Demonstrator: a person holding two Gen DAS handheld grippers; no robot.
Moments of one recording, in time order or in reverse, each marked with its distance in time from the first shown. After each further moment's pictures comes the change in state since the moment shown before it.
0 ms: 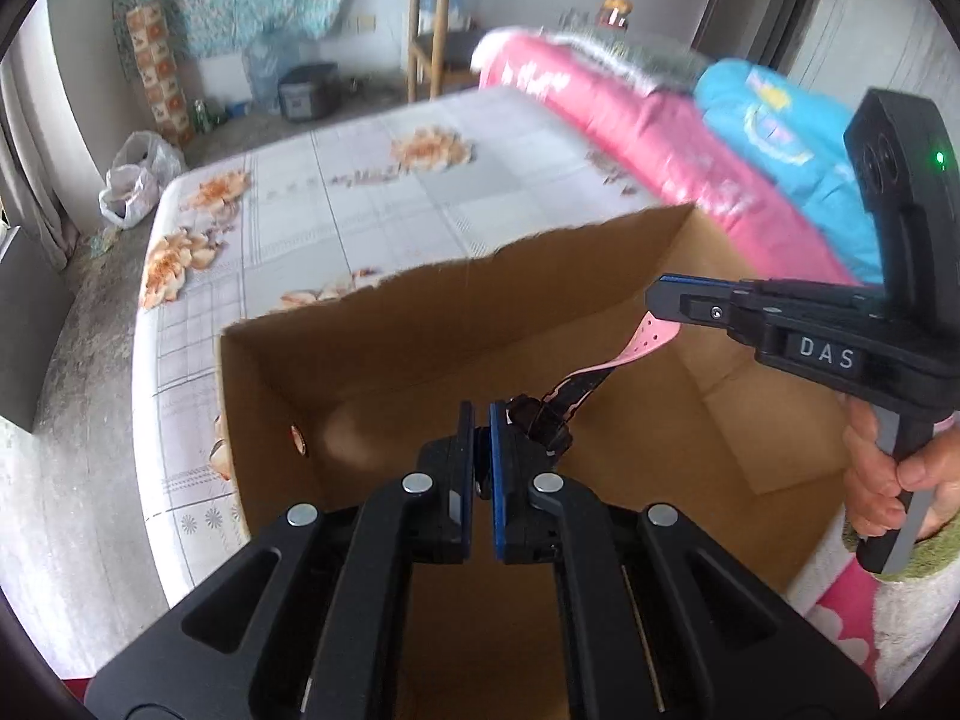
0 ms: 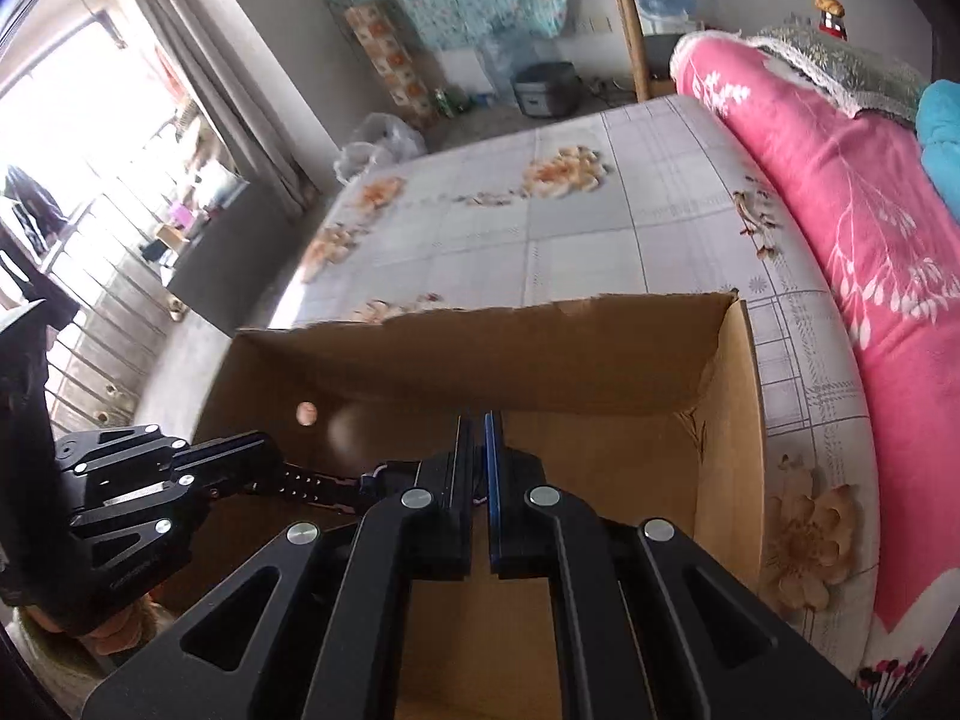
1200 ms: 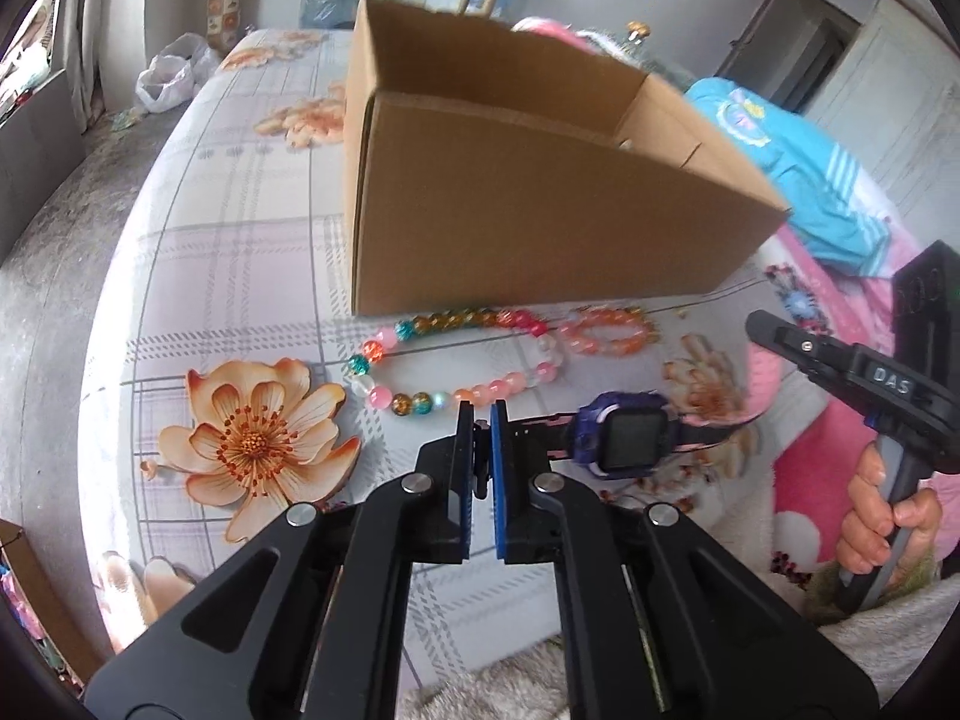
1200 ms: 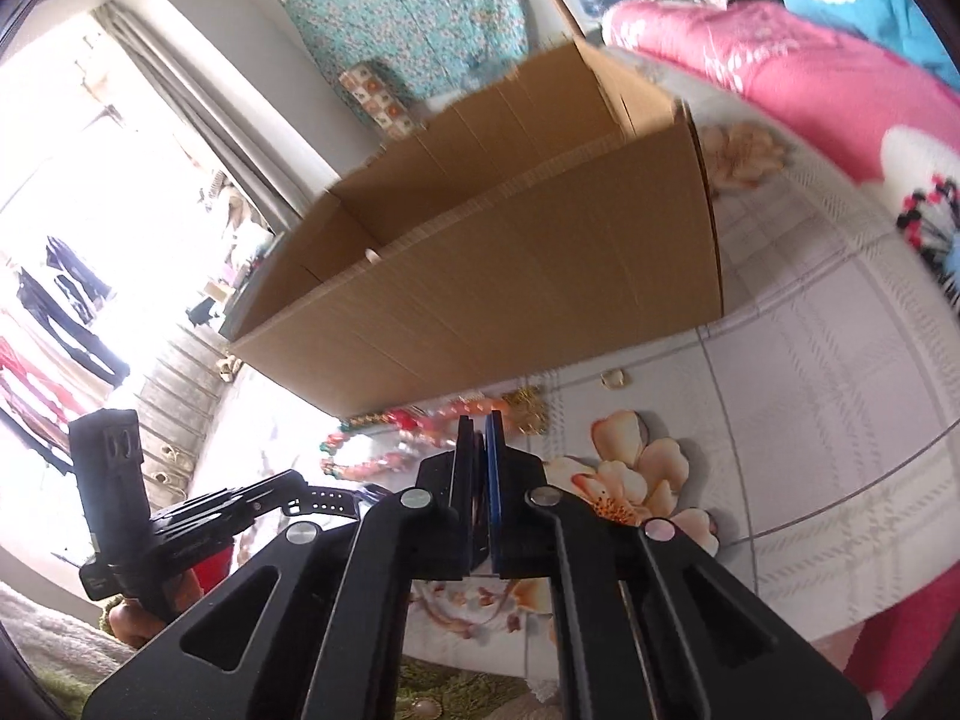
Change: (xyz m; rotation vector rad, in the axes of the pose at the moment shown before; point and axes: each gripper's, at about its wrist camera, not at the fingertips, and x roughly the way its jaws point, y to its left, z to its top) left arm -0.054 -0.003 -0.244 -0.214 -0.100 -0.139; right arm -0.100 0.012 -0.241 0.174 -0.187 0.142
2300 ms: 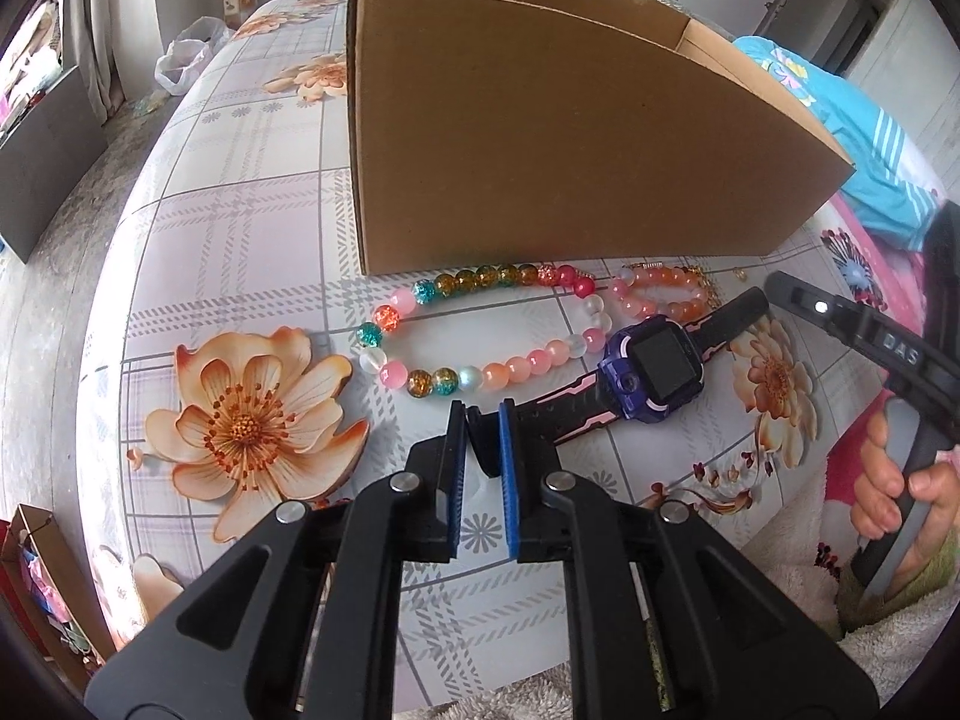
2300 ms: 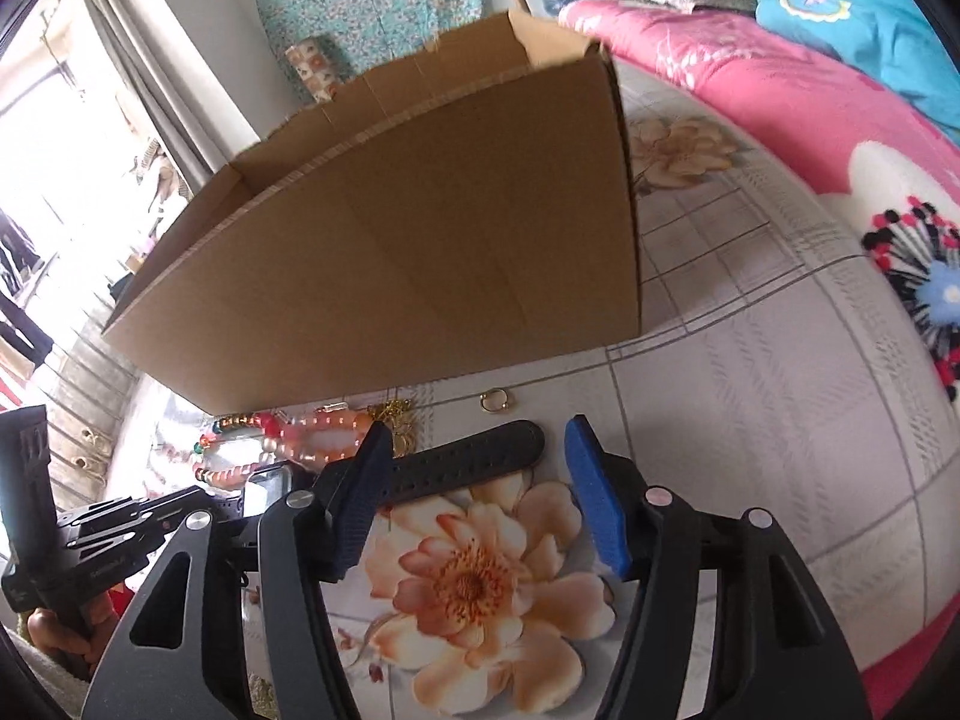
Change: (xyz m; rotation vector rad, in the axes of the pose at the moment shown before) left arm 0.045 -0.007 -0.001 0.001 0.108 0.140; right arm 0.053 -0.028 0.005 -0.040 0.057 -0.210
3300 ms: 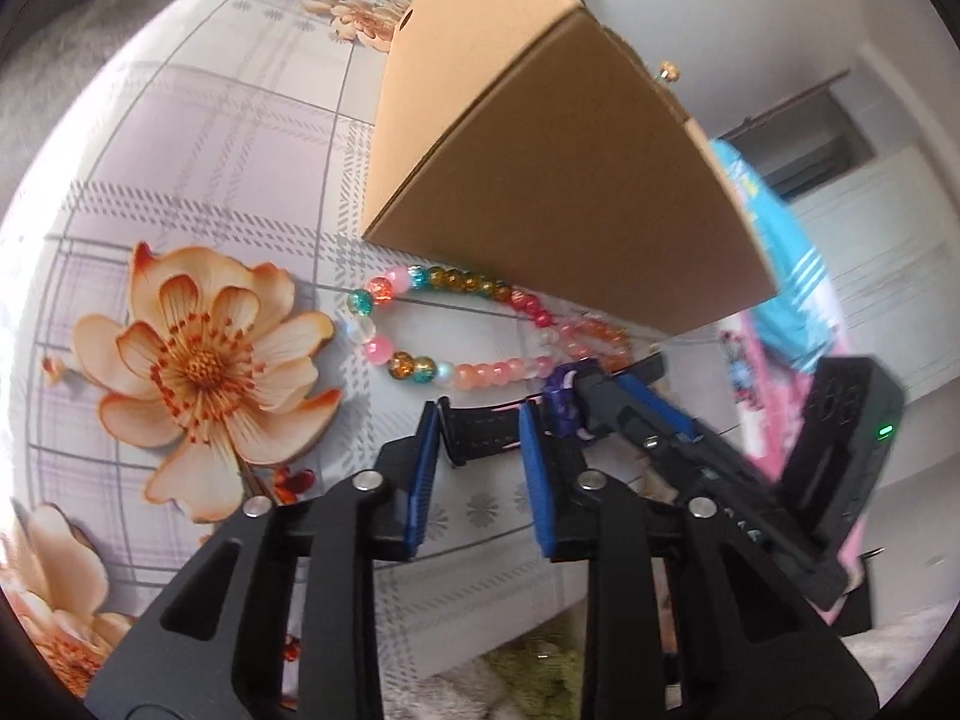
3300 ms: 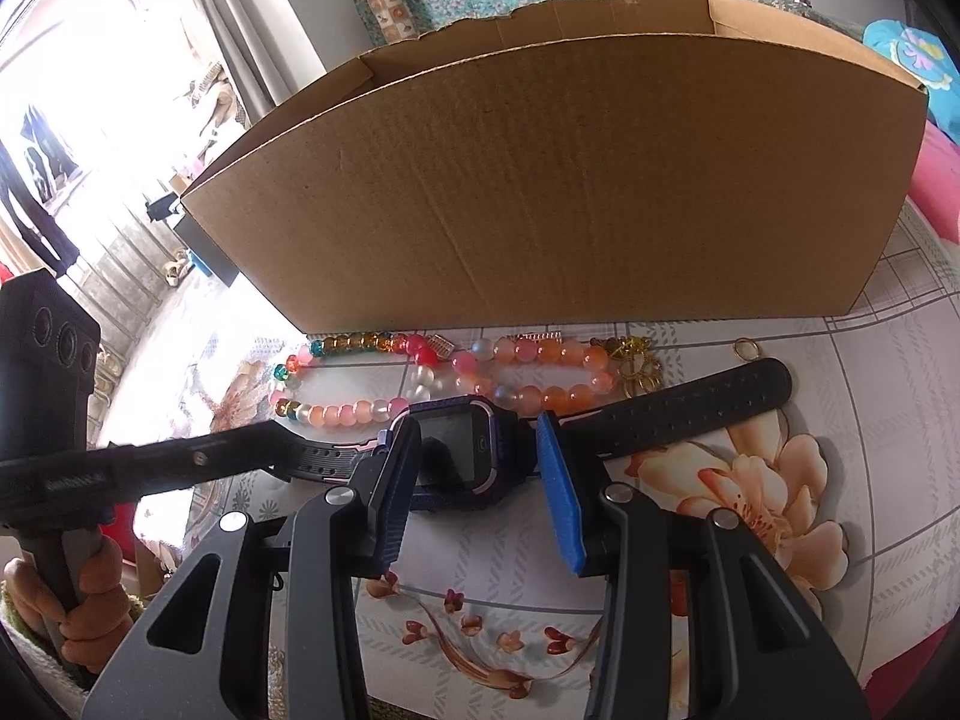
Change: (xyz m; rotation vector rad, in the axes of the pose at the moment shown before) left arm -0.009 0.062 -0.016 -0.284 -0.008 -0.325; right arm 0.023 0.101 -0.034 -0.177 0.045 0.046
